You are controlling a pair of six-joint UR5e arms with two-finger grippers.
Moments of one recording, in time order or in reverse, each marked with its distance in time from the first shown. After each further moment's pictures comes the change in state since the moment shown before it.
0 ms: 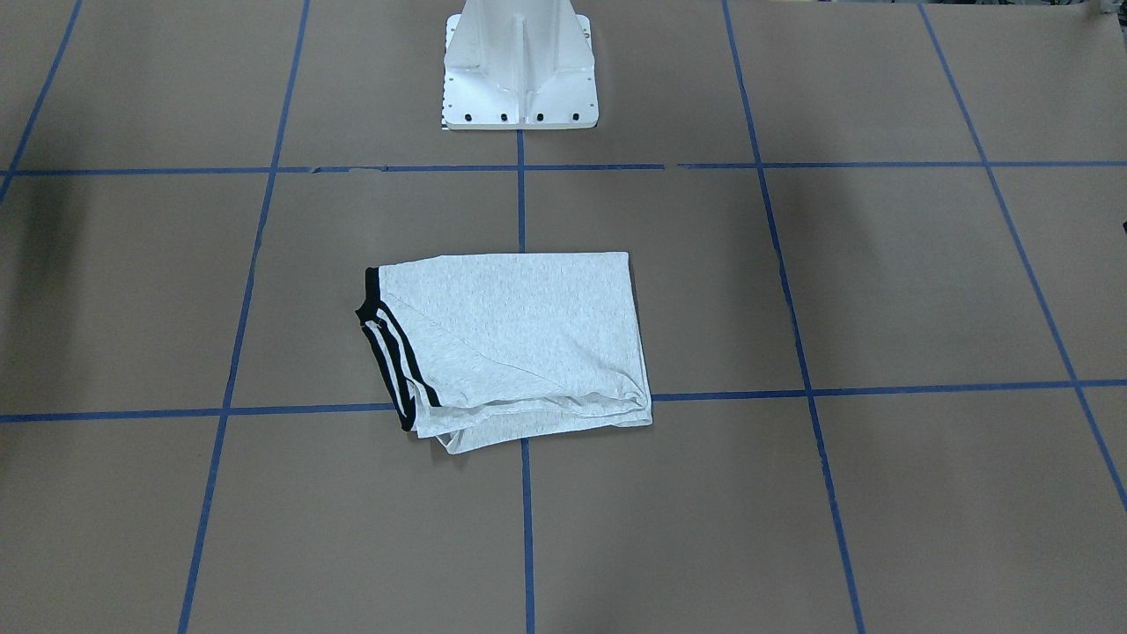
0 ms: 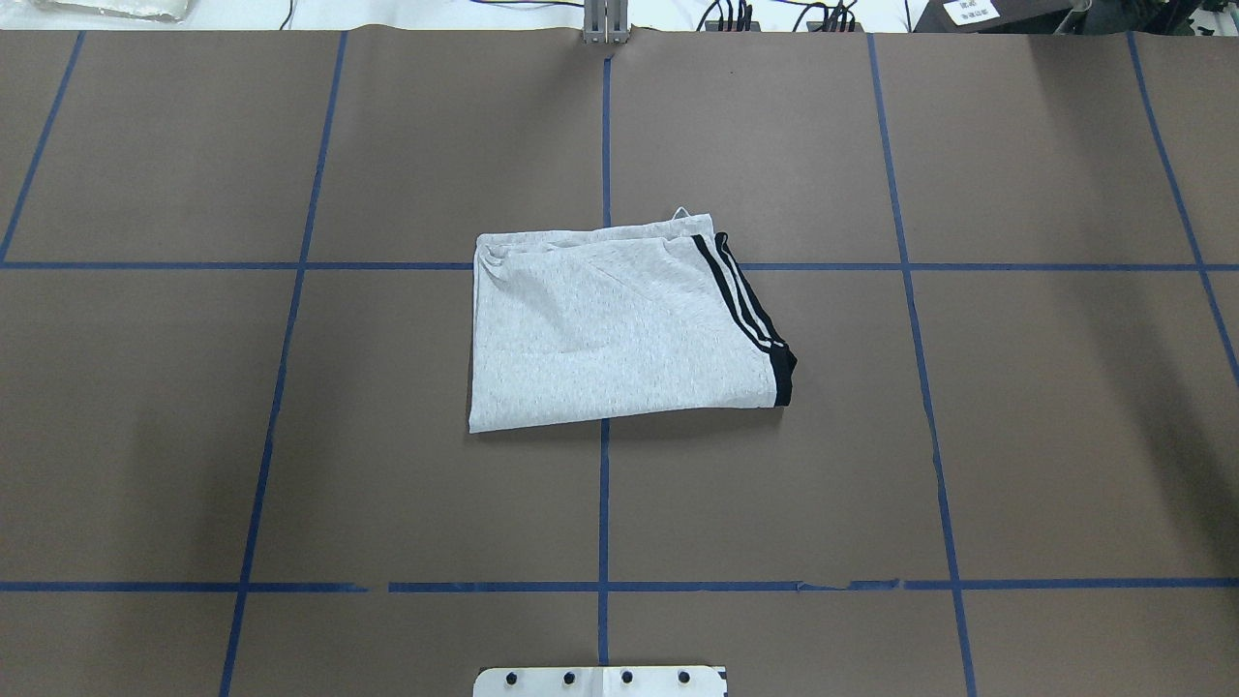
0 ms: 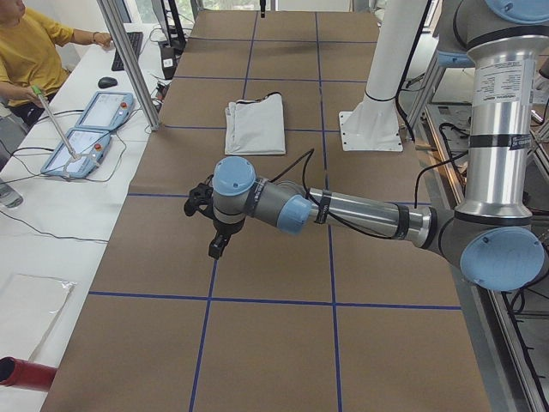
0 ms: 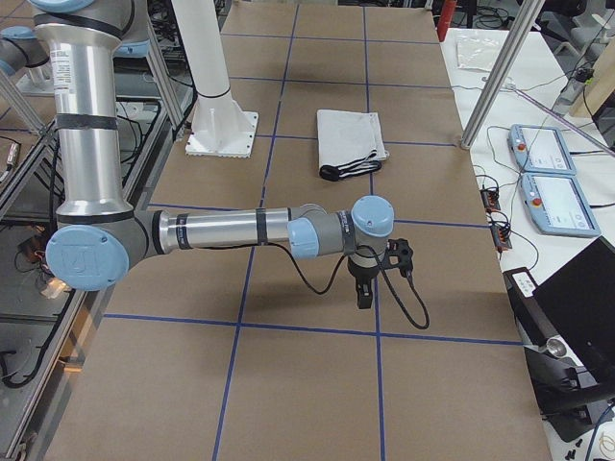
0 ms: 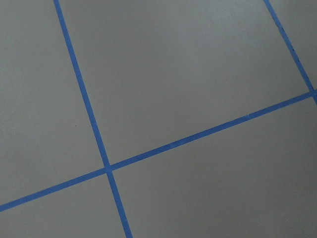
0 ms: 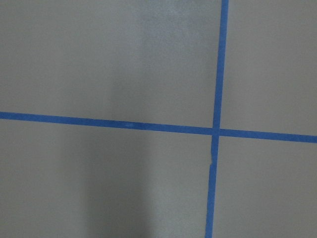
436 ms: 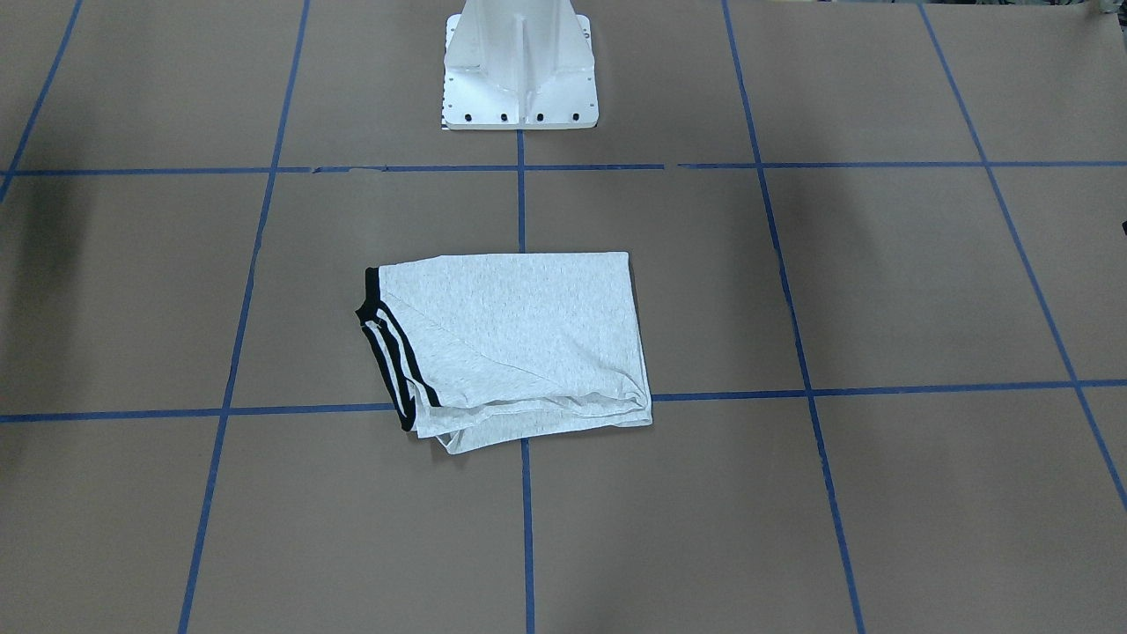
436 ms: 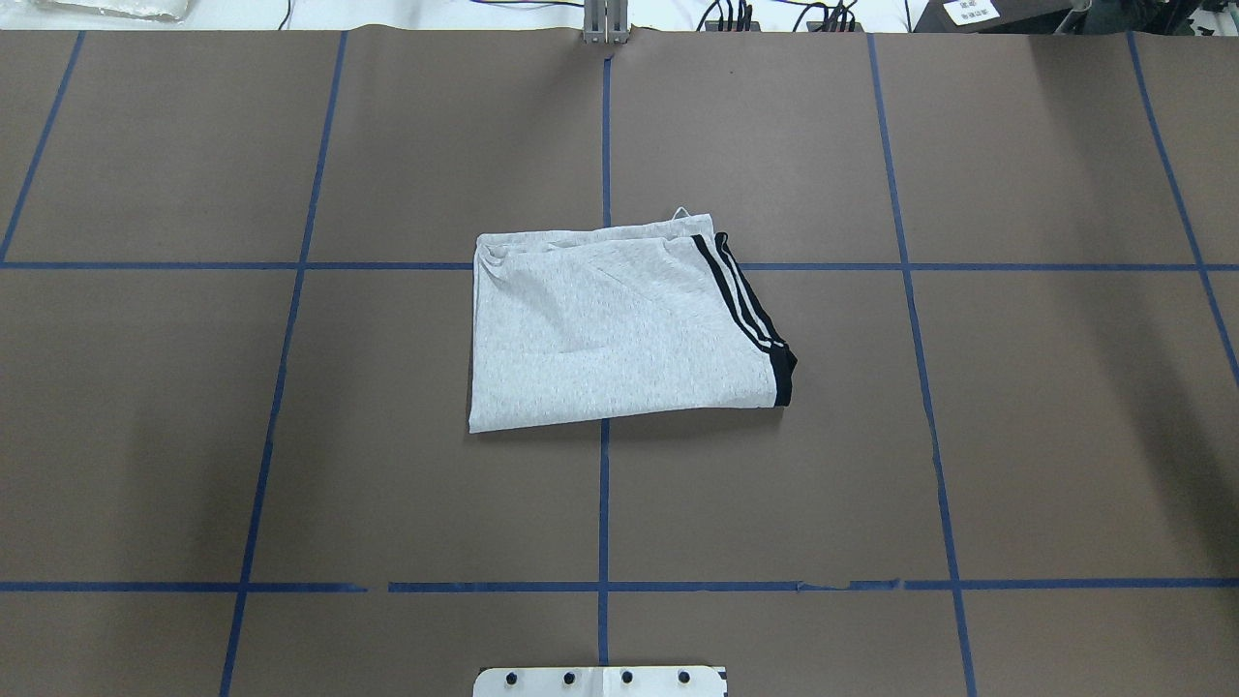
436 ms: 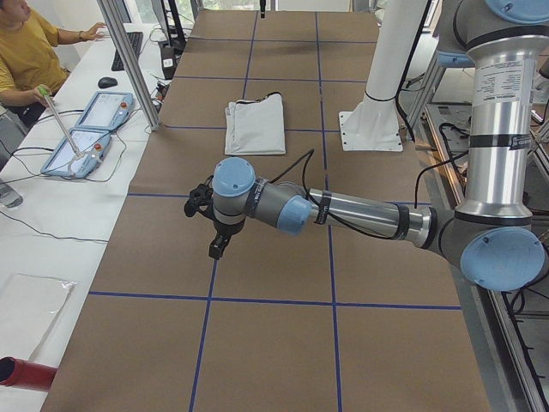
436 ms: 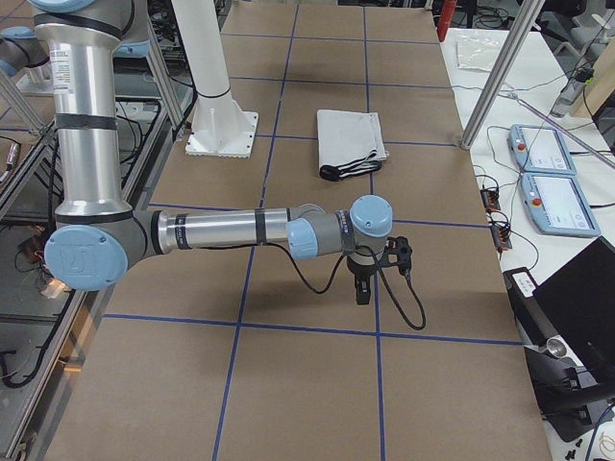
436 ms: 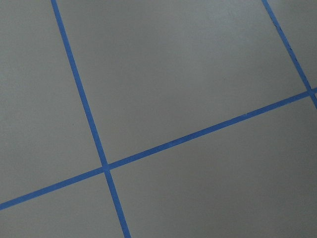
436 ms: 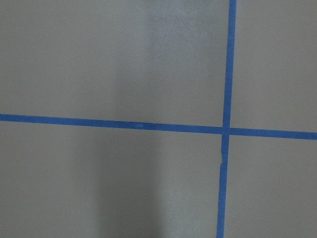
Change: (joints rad) left arm 0.000 0.001 0.002 0.000 0.000 0.001; right arm 0.000 -0.005 0.004 0.012 0.020 0.018
